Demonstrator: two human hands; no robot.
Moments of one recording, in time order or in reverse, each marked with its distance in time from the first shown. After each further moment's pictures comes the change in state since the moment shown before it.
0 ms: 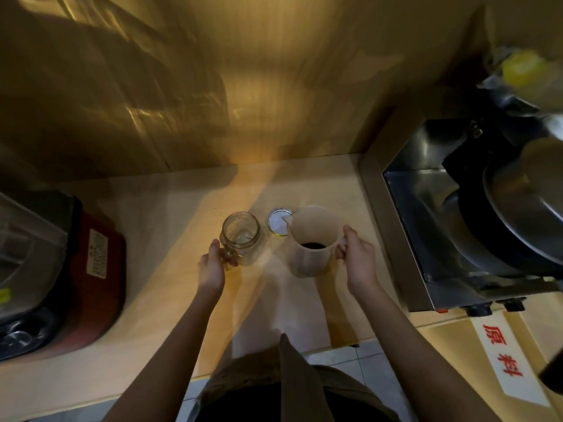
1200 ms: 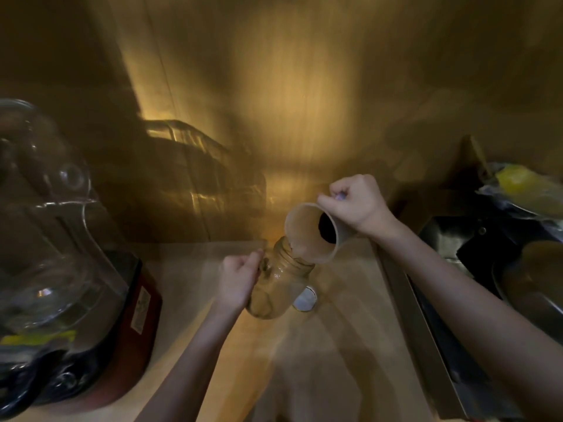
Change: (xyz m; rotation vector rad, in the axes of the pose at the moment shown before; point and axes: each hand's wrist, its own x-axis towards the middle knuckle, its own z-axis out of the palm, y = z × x) left_hand -0.053 0.162 -0.018 0.072 -0.026 0.410; right_hand 0.007 -0.229 0.077 -0.779 -0.397 -1.131
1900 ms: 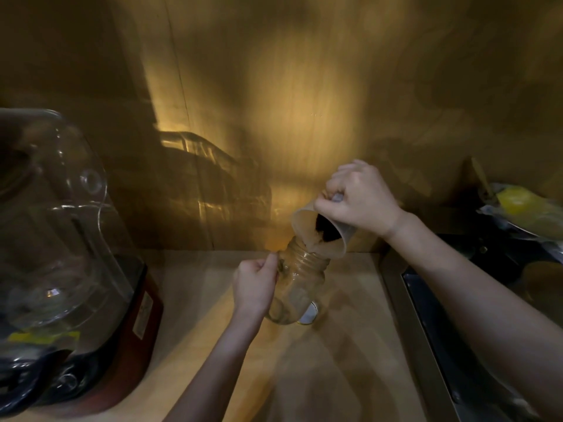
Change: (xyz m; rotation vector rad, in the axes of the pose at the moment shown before) left_hand 0.000 0.008 0.023 -0.031 0.159 -0.003; right_hand 0.019 -0.026 -0.025 -0.311 0.037 -0.359
